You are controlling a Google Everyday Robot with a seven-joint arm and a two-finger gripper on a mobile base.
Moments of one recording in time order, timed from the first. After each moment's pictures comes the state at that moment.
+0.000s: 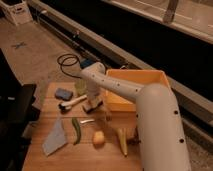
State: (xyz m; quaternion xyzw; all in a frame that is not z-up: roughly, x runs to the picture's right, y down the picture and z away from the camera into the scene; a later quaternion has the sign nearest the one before) arm -0.079 0.080 0.922 -0.31 -0.15 -0.25 0.90
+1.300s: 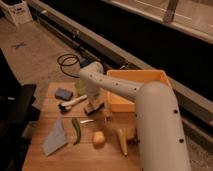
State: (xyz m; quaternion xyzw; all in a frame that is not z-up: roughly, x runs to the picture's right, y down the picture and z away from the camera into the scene) arm -0.080 0.094 0.897 -0.34 -0.14 -0.28 0.89
